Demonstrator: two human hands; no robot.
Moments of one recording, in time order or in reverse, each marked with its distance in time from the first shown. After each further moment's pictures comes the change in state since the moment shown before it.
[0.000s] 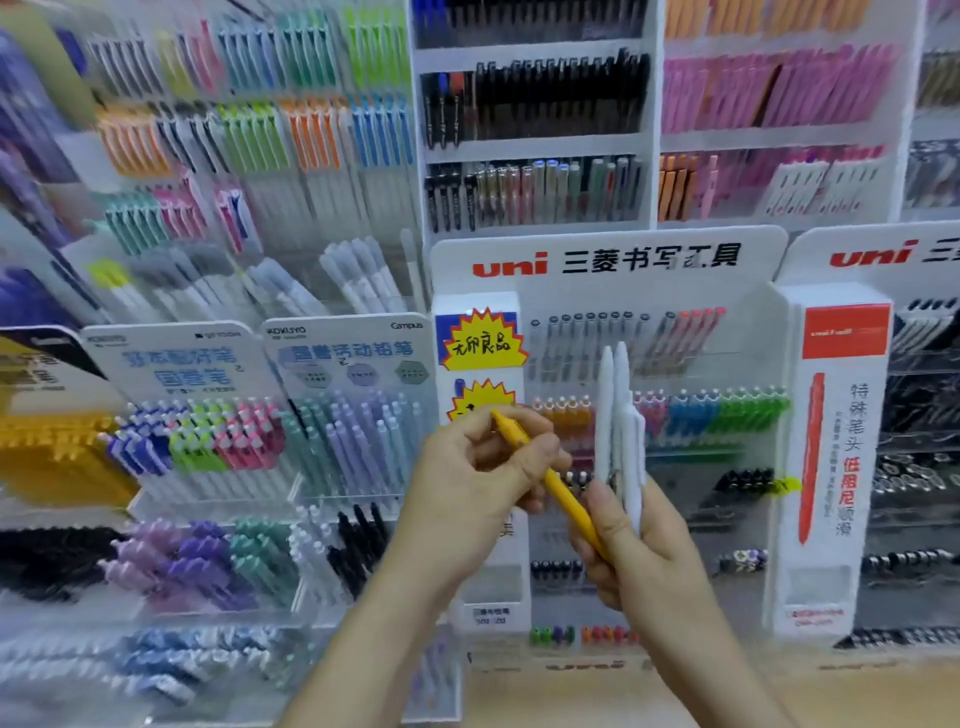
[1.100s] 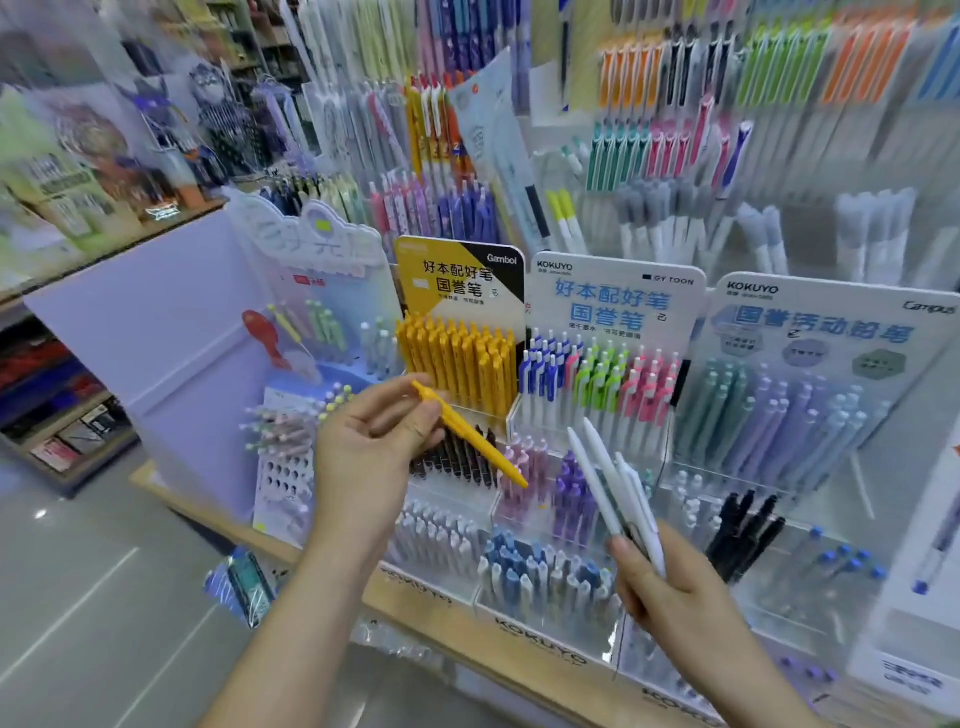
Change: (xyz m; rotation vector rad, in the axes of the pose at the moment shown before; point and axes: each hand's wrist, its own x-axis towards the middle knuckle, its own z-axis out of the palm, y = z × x) left_hand -0.129 0.031 -0.353 0.069 0.831 0.088; right_hand -0.025 0.102 0.264 -0.369 -0.476 0.061
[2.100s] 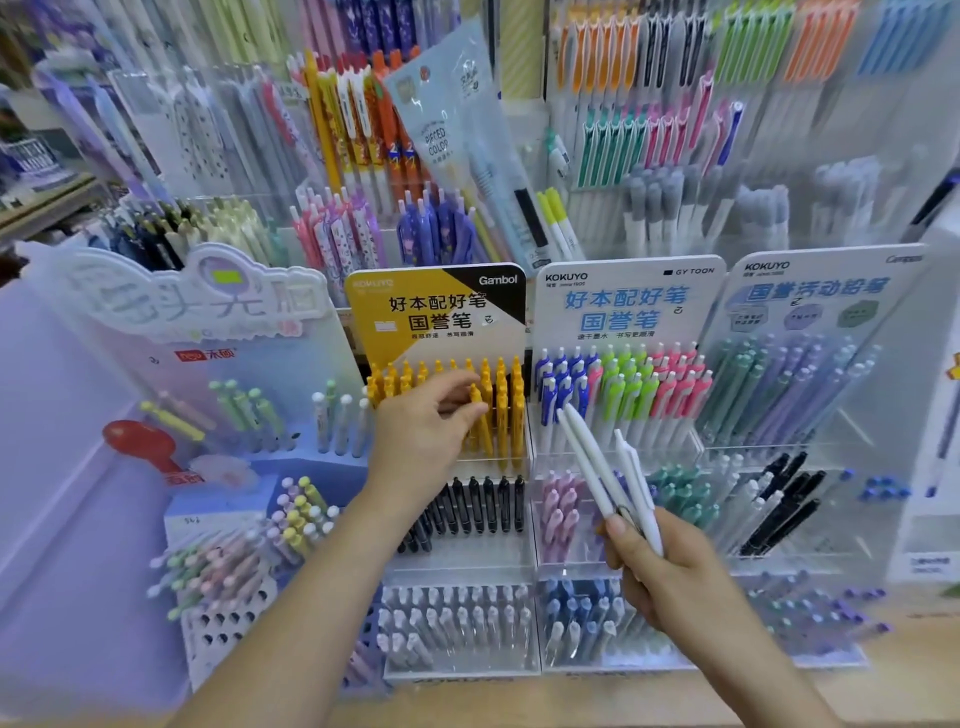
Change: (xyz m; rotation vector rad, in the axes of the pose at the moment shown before) left_hand 0.171 -0.066 -0.004 0.525 -0.583 0.351; right_hand 0.057 -0.040 0.111 0.158 0.387 0.198
